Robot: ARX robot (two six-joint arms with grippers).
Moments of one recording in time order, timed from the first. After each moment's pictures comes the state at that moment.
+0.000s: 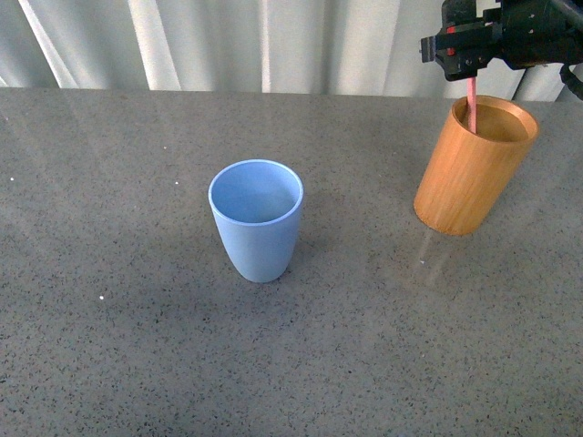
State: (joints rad) left arm 0.00 0.00 0.02 0.00 0.00 0.00; right arm 0.17 1.99 1.11 0.43 -0.17 -0.12
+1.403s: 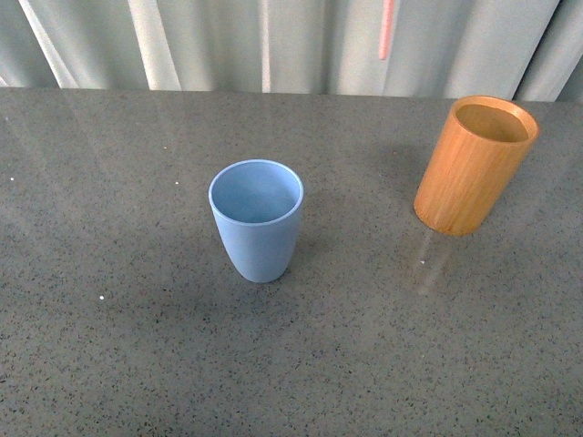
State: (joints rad) left arm 0.00 0.00 0.02 0.00 0.00 0.00; right arm 0.46 1.63 1.08 0.56 -0.01 -0.05
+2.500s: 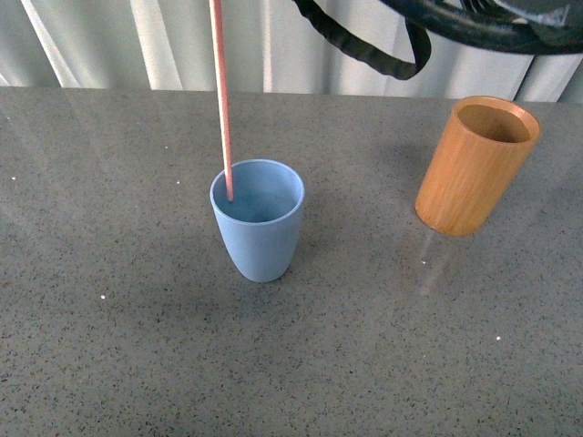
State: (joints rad) left arm 0.00 0.00 0.02 0.00 0.00 0.00; right arm 0.65 1.89 1.09 0.65 0.01 0.16
